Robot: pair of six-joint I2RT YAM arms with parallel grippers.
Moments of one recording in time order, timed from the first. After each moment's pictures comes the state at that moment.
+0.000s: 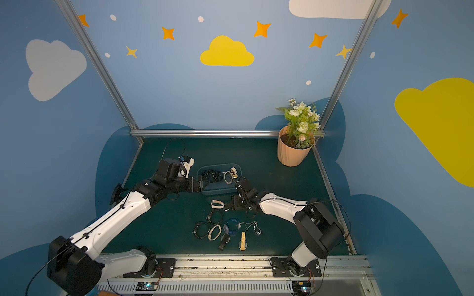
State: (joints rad) left arm -0.44 1.22 0.98 -0.49 0.23 -0.42; right arm 0.79 1.58 0.82 -0.24 -0.02 0.57
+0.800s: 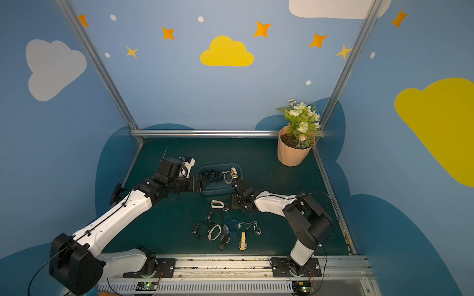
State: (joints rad) left arm -0.44 1.24 0.99 -0.50 0.23 -0.42; right arm 0.79 1.68 0.85 -0.18 0.00 0.59
